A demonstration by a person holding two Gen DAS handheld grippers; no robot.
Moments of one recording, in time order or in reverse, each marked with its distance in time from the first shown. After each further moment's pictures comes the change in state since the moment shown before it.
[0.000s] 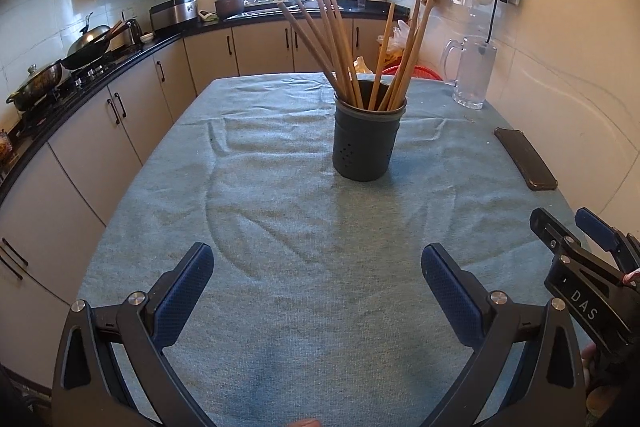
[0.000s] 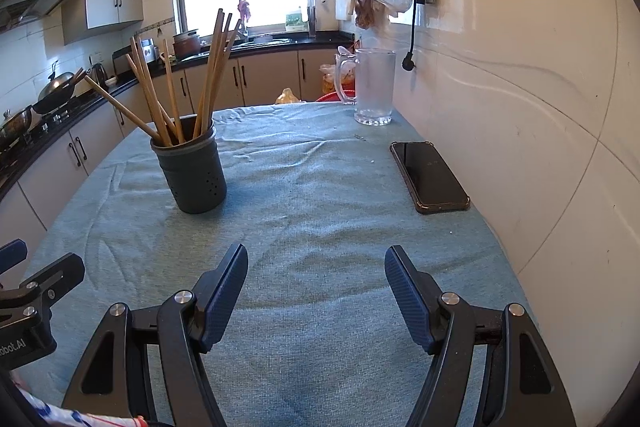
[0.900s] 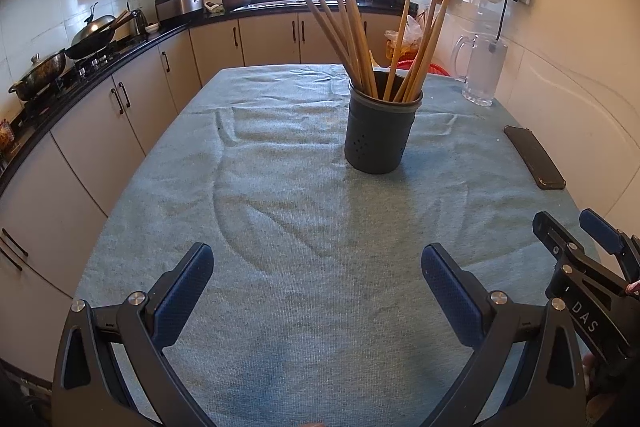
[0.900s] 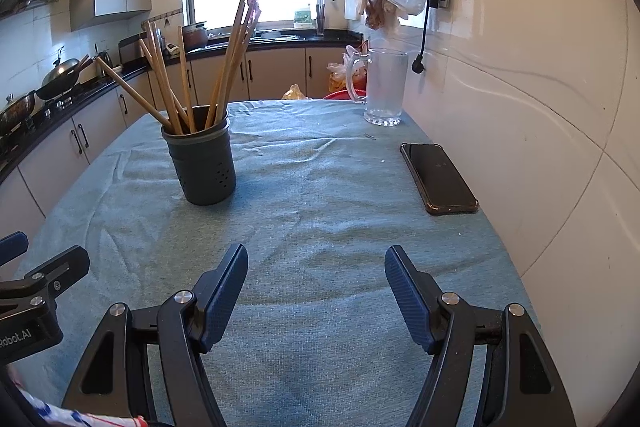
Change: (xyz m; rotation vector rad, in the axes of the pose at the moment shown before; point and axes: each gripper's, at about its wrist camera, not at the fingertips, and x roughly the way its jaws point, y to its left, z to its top) left arm 0.007 0.012 -0.003 -0.026 0.026 0.002; right arm 0.003 0.017 -0.003 -0.045 0.006 -0.003
